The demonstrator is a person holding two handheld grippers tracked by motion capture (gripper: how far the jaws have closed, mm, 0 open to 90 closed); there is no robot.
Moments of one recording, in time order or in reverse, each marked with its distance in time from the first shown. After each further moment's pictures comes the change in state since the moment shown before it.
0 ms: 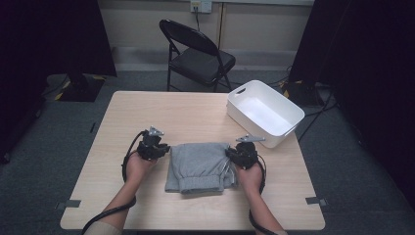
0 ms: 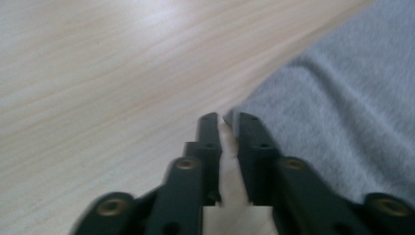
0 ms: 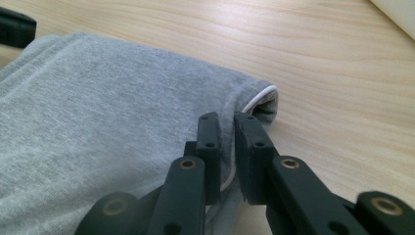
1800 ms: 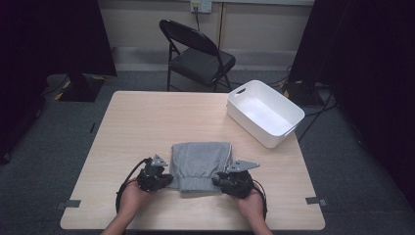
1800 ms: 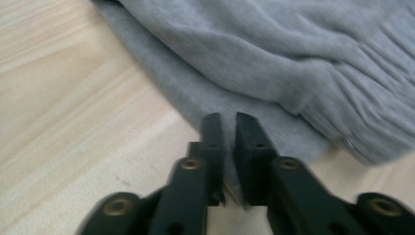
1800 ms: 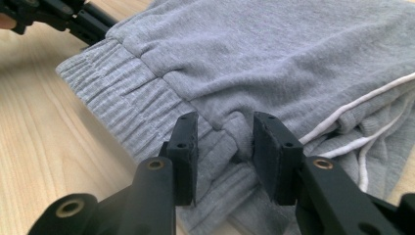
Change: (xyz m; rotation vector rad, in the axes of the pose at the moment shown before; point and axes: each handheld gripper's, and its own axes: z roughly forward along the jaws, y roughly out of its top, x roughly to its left) left arm -0.066 -0.052 -0.043 0.124 -0.106 0.062; right arm 0.060 -0.049 -0.041 0.014 0.223 -0.208
